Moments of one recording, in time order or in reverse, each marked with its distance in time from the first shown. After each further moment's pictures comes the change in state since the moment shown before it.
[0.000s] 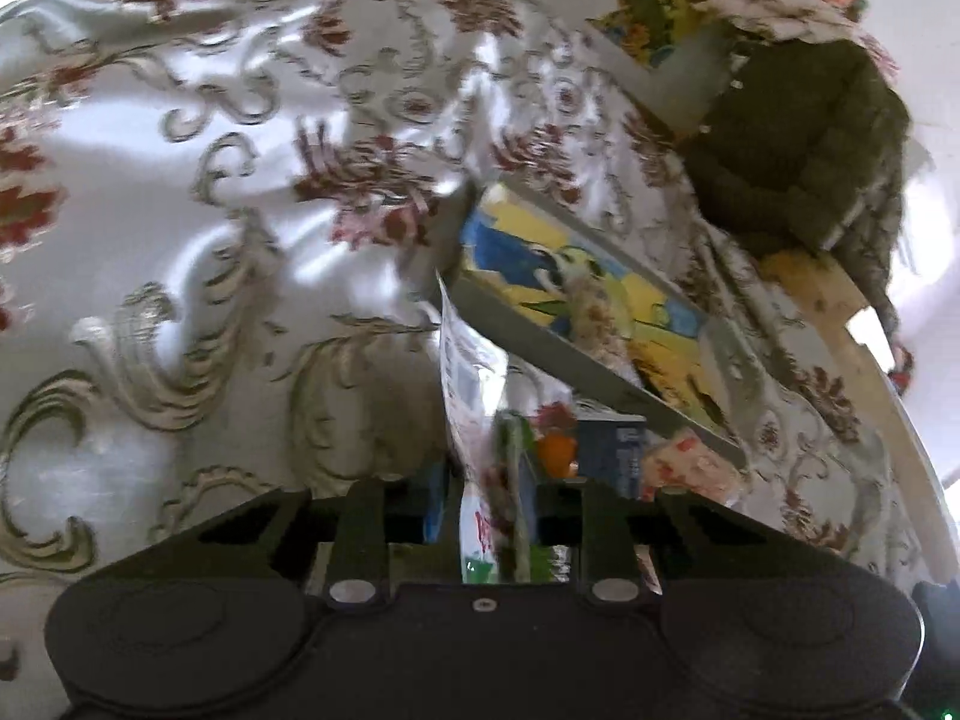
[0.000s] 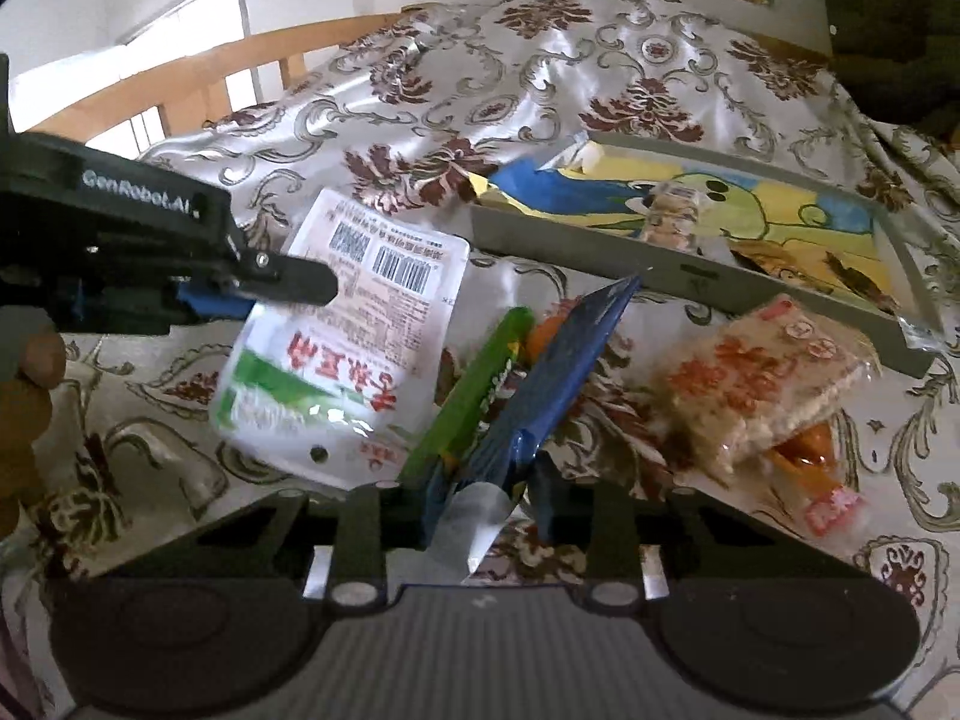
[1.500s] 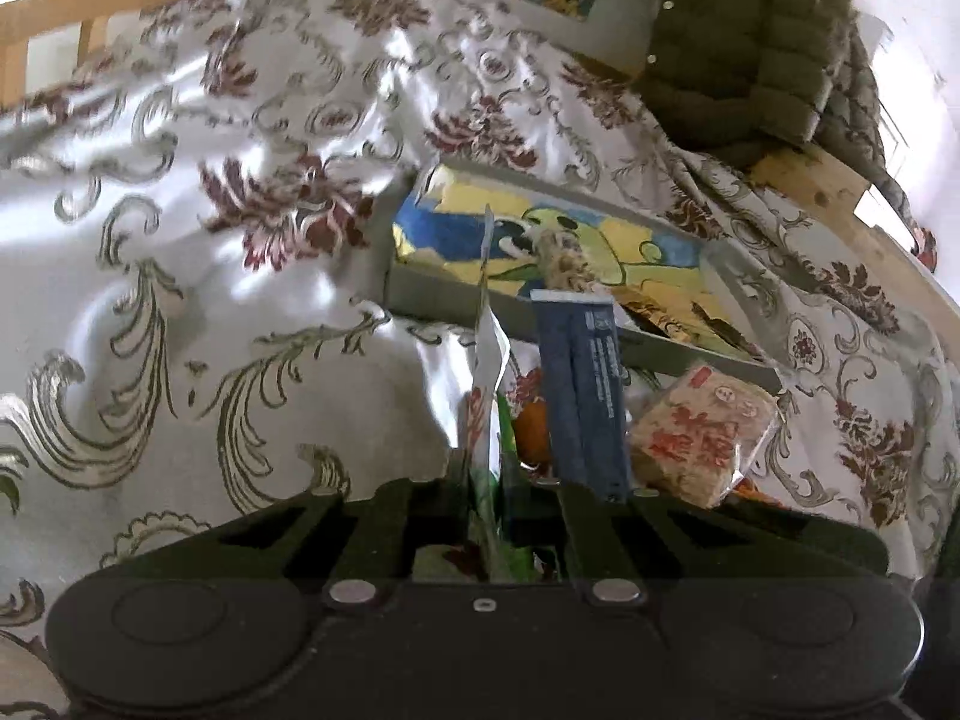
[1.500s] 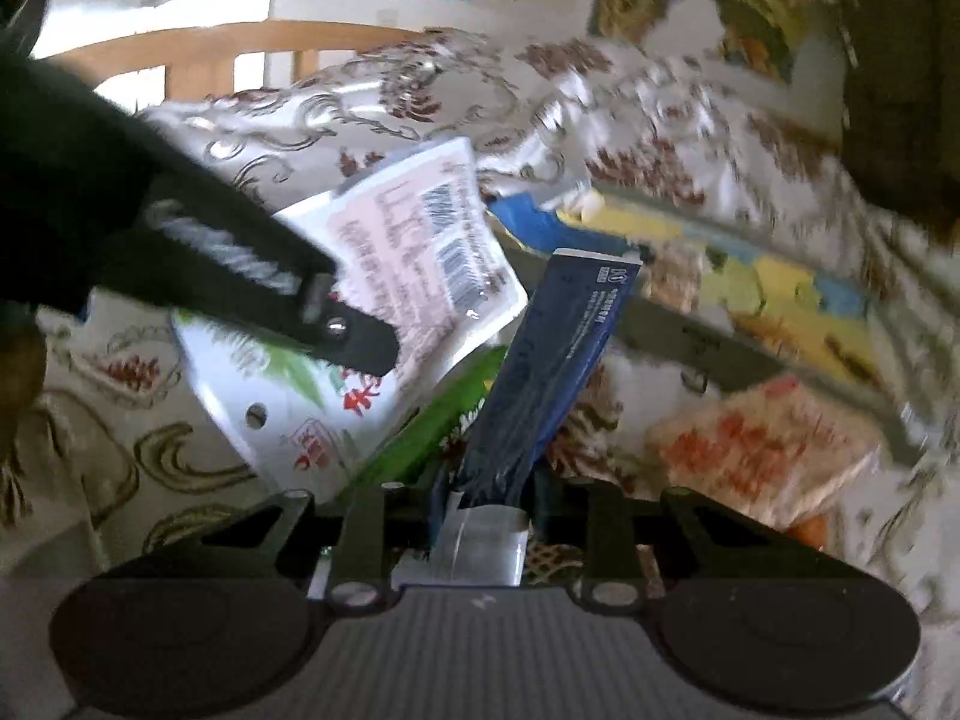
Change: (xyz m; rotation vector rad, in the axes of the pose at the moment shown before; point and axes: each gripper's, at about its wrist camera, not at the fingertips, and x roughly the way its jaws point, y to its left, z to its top) left arm 0.028 -0.045 -0.021 0.272 -0.008 0.108; right arm 0.029 0.025 -0.002 -0.215 -0.121 -0.135
